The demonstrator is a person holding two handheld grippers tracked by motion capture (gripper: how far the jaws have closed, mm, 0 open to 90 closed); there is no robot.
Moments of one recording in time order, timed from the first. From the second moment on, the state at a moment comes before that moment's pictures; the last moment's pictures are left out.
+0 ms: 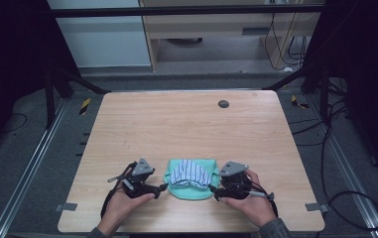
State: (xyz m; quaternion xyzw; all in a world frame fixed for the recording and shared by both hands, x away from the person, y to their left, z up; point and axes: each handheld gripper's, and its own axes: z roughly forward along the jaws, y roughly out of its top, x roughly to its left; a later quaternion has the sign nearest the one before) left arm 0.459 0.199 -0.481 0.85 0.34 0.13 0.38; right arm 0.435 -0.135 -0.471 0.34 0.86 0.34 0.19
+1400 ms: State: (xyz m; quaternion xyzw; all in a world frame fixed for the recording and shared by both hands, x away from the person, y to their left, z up) left arm 0.506 0.275 -0.508 0.79 0.48 0.21 0.33; right arm 0.493 -0.208 -0.513 0.54 0.75 0.32 0.23
